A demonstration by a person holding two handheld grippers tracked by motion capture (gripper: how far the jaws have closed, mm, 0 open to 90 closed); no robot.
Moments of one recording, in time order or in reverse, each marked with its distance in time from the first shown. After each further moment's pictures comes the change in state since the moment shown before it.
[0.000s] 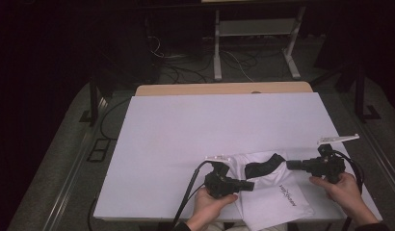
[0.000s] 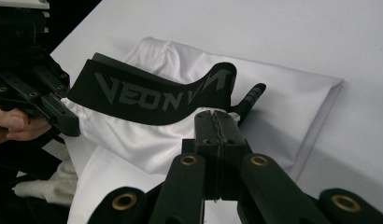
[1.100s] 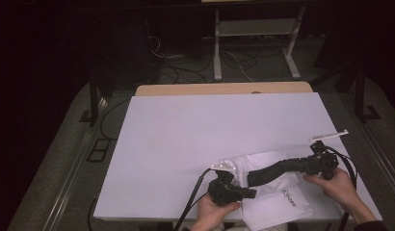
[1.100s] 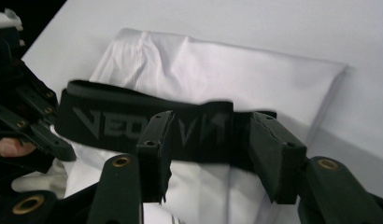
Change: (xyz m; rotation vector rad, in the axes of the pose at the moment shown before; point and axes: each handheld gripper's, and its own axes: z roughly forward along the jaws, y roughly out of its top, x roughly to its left) left arm -0.003 -0.015 0.014 0.030 0.043 0.031; right arm -0.010 0.010 0.017 0.093 -0.002 0.052
